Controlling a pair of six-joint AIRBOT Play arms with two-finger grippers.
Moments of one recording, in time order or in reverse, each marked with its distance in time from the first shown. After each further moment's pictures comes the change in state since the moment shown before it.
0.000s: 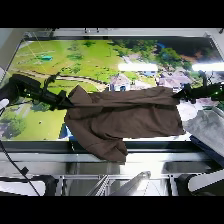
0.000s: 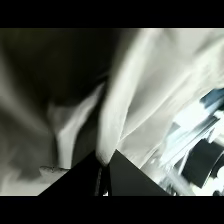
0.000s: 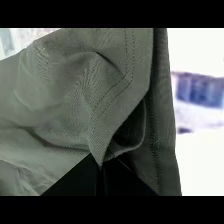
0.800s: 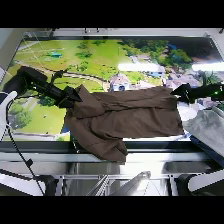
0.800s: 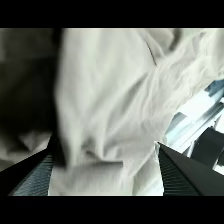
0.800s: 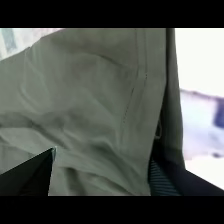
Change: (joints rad) left arm -0.060 -0.112 0.167 0.027 0.095 -0.020; right arm -0.006 0.003 0.003 0.009 0.028 -0.005
